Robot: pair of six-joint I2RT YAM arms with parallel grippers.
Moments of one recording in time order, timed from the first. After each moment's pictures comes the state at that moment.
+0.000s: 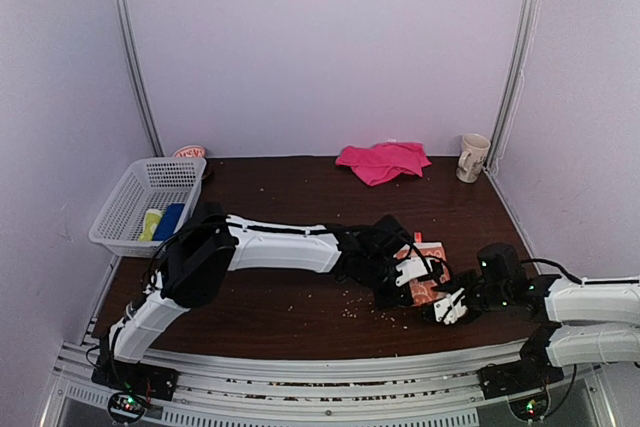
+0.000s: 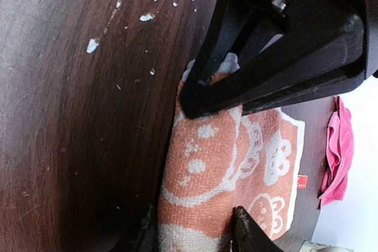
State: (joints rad) left arm -1.16 2.46 1.96 -0.41 0.32 0.29; right arm 0.57 0.97 0.20 0.01 -0.17 -1.31
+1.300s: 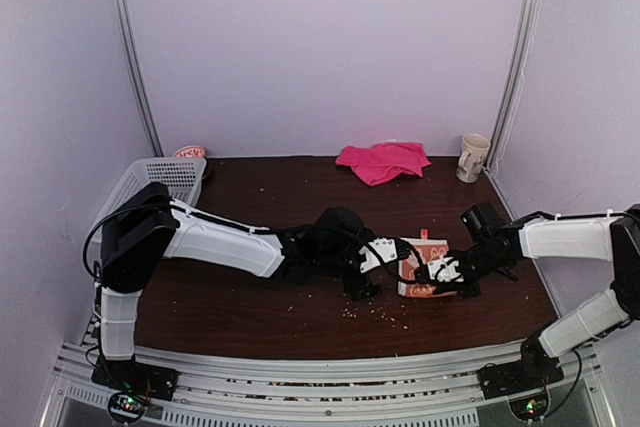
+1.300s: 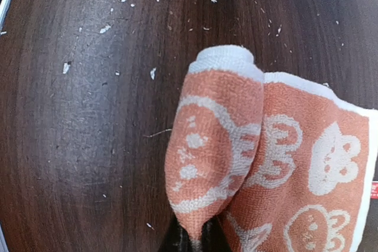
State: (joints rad) left arm -1.12 2.09 1.37 0.14 0.05 0.50; right arm 0.37 1.36 0.62 -0.44 -0.39 -1.21
